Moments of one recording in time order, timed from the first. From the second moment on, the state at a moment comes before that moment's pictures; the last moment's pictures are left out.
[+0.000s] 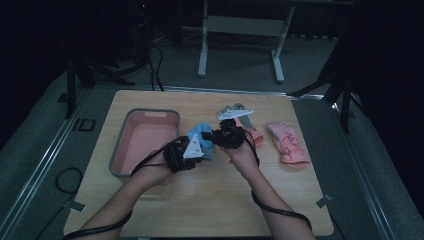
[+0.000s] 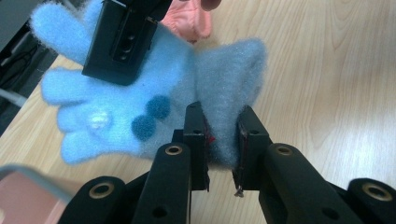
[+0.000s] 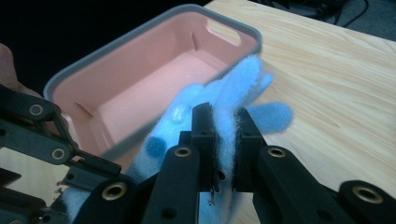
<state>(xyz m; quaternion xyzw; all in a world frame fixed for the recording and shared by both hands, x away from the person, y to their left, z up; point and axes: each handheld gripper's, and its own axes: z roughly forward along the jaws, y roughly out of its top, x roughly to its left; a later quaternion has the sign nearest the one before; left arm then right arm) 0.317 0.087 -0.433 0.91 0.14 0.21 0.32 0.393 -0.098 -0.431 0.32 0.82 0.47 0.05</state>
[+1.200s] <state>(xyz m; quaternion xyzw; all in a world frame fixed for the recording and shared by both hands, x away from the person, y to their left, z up) 0.310 0.191 -0.454 0.90 0.22 0.23 0.29 0.409 0.032 -0.448 0.27 0.85 0.45 0.02</state>
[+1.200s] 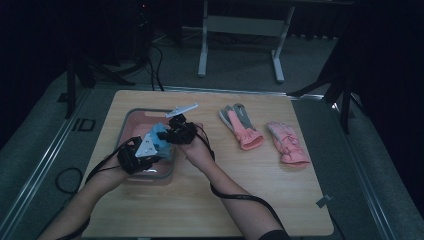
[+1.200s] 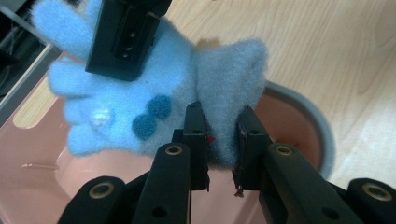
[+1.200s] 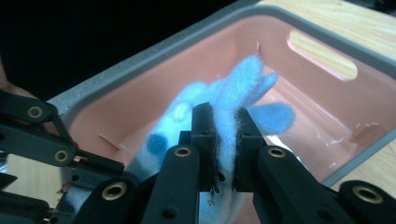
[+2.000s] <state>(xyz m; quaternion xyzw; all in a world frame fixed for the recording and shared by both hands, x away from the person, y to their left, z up) 0.342 0.194 -0.482 0.92 0.25 0.18 0.24 0.429 0.051 -0.488 0.30 0.86 0.41 0.02</state>
